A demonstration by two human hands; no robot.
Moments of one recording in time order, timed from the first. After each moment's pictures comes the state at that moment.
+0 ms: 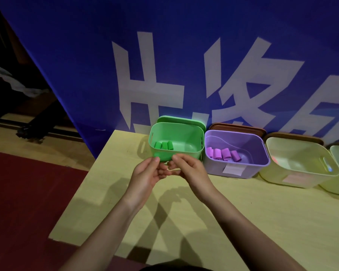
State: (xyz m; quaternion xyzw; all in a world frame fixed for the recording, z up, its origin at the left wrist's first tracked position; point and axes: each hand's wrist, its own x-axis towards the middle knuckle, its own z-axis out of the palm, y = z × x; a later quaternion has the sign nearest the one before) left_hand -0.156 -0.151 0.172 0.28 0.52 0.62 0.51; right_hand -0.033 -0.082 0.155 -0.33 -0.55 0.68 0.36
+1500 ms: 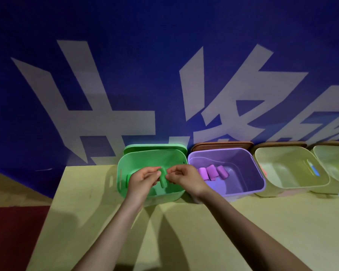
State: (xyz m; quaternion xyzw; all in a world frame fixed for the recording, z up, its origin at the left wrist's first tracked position) left_hand -0.202 0.068 0.087 0.35 0.63 0.47 0.51; right_hand -0.052 0.105 0.097 -0.53 -0.55 0.58 0.27
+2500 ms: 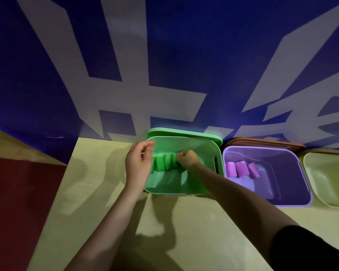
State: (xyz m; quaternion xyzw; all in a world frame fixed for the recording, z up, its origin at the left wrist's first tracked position) left_hand -0.283 0.109 0.015 0.40 0.69 0.53 0.29; right_hand -0.130 0.208 -0.045 -0.68 -0.58 0.44 -0.01
